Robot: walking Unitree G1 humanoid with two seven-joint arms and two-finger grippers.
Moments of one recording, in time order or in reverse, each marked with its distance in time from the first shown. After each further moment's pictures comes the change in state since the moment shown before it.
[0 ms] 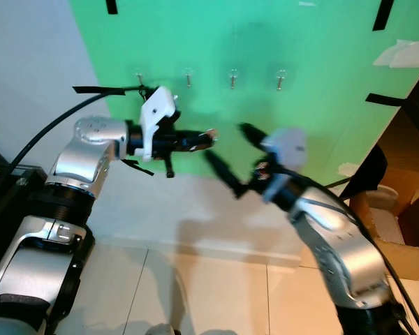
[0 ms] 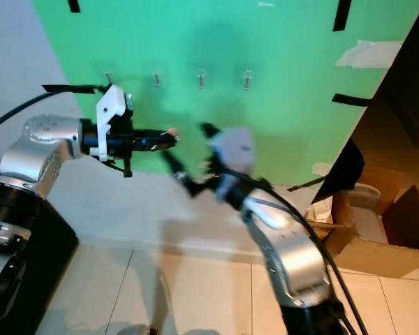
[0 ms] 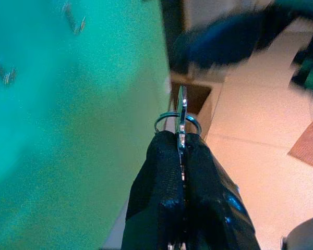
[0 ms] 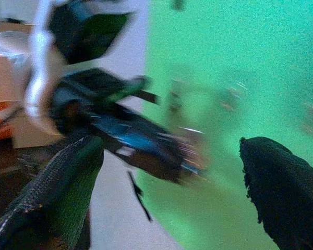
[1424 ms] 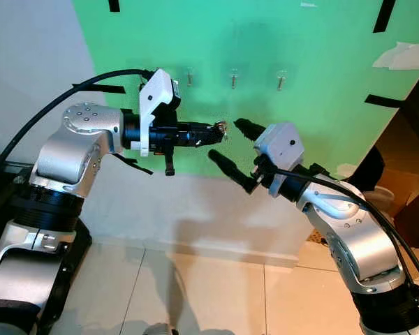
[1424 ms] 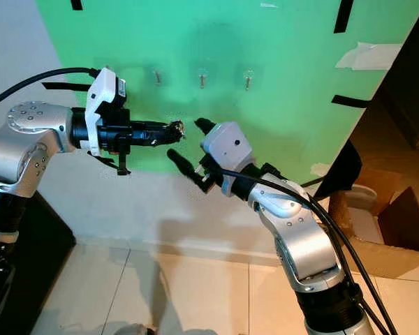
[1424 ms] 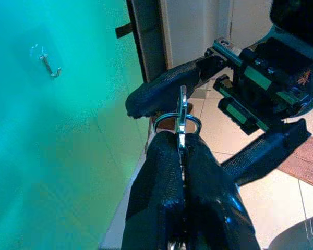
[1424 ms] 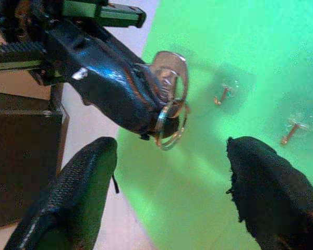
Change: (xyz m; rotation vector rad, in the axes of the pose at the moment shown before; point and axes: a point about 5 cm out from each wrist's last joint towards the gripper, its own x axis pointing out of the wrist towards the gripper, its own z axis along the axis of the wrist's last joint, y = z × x) left arm -0.009 -0.014 0.027 0.004 -0.037 -0.059; right arm -0.007 -0.020 0.004 -0.213 0.104 0.013
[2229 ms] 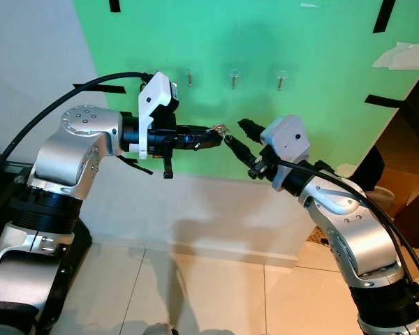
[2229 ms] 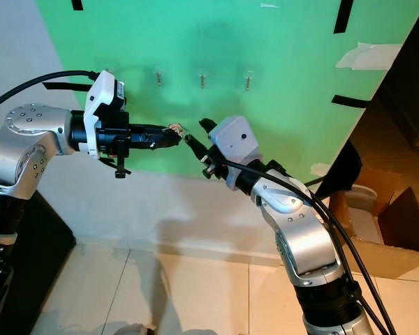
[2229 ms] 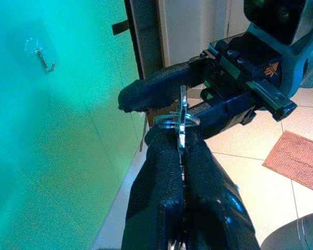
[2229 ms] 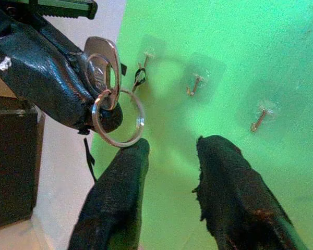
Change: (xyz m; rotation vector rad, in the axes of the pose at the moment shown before) left arm -0.001 -0.002 -0.003 -0.023 0.001 -0.011; right arm 0.001 -0.011 -0.005 0.004 0.022 -0.092
